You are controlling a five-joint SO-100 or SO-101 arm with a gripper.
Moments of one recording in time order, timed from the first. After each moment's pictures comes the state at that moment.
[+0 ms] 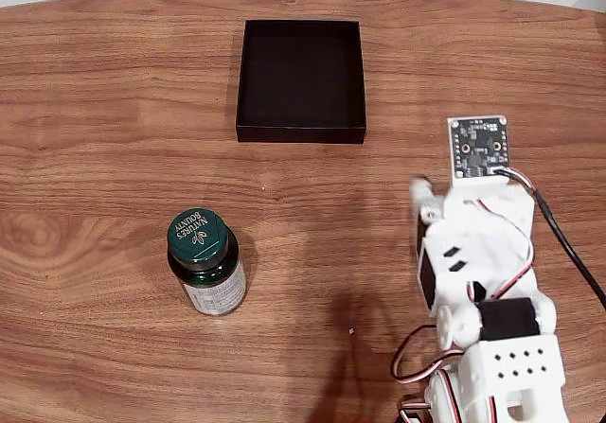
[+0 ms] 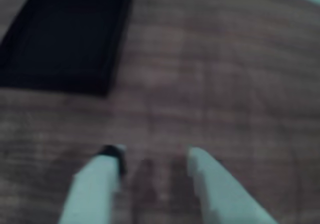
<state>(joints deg) -0.1 164.1 174.6 11.2 188.0</state>
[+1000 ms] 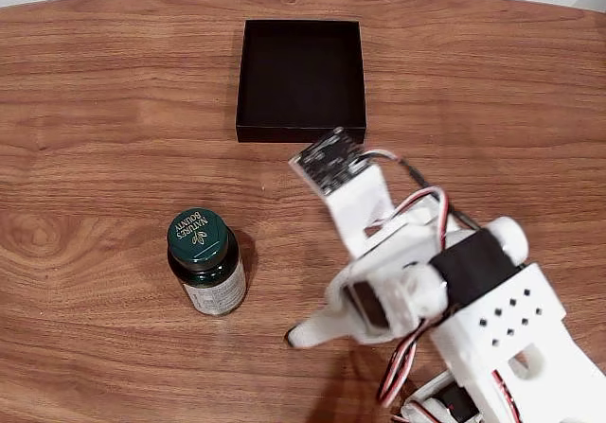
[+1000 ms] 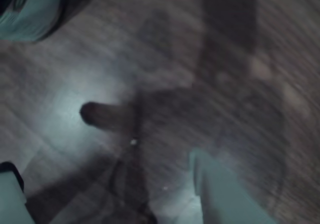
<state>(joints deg) -28.2 150.8 144.3 70.0 189.8</state>
